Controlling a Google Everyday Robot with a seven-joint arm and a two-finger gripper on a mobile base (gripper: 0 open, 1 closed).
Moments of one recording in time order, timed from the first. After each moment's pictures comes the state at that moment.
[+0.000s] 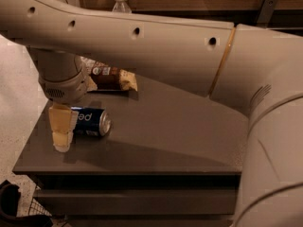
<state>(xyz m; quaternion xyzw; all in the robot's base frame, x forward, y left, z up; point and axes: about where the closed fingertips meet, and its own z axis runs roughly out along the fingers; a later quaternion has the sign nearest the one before) 0.474 0.171 0.838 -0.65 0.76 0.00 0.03</state>
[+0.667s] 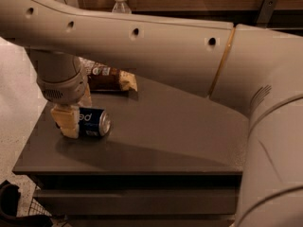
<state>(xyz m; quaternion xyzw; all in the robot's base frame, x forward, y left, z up) 0.475 0.174 0.839 -0.65 0.76 0.00 0.03</state>
